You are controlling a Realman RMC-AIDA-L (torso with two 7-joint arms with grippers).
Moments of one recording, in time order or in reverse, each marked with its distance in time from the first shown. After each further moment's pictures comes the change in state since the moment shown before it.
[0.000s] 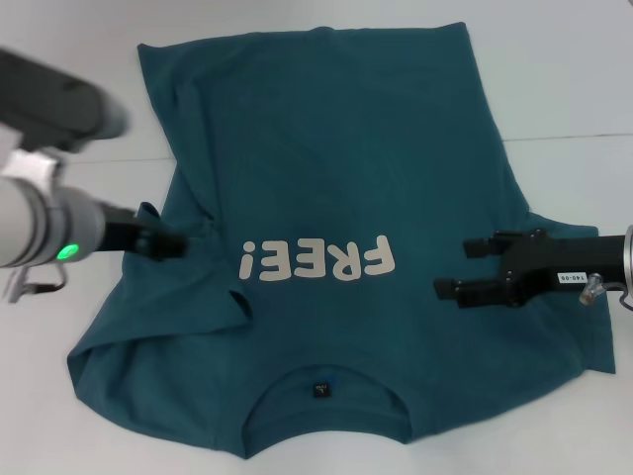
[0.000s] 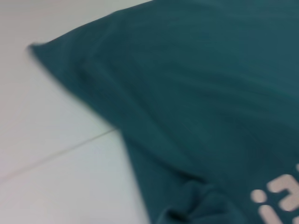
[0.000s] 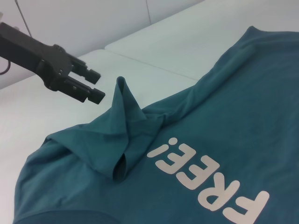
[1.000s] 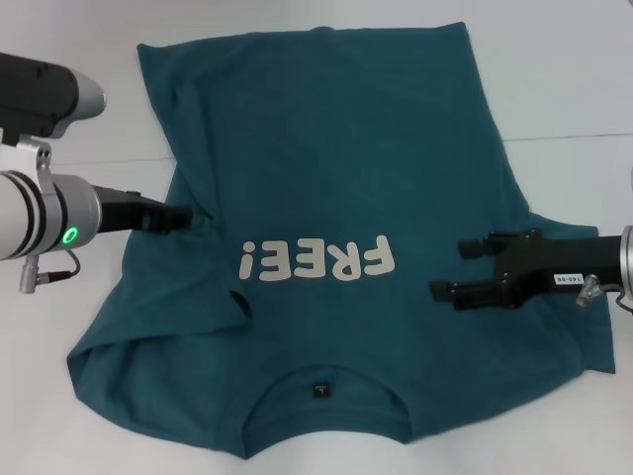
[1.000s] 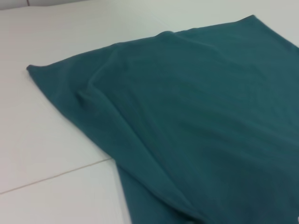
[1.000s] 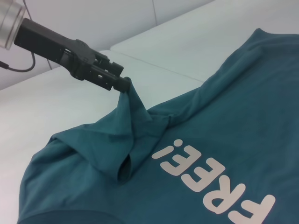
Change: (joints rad) left arm -0.030 -0.001 -0.085 -0.134 -0.127 -0.158 0.005; right arm 0.004 0.004 0.002 0.002 0.000 -0.008 -0.015
